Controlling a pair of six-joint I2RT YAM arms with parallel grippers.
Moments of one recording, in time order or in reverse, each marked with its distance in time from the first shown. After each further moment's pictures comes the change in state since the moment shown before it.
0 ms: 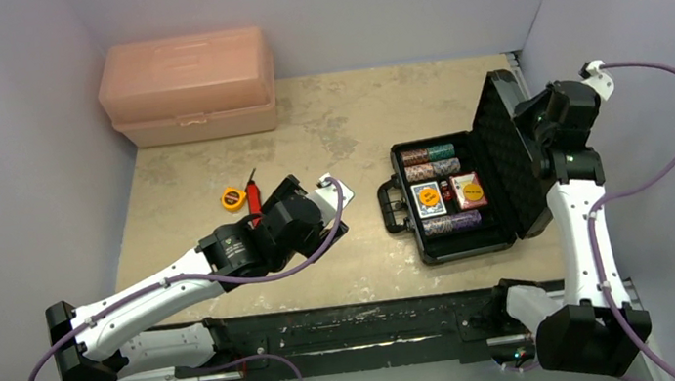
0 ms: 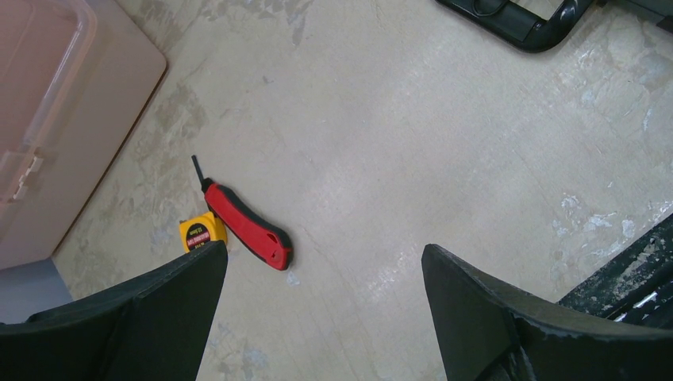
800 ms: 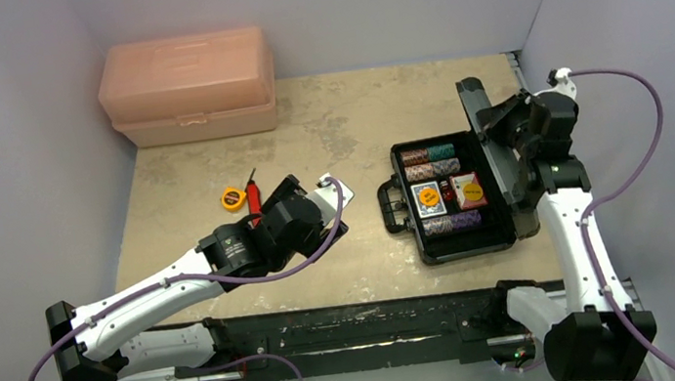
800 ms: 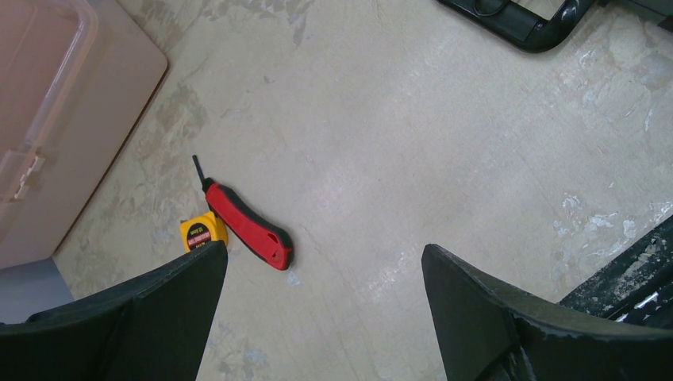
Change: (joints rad) left arm 0.000 0.000 0.000 0.000 -0.002 0.000; right arm 0.093 -0.028 -0.095 0.085 -0.171 0.078
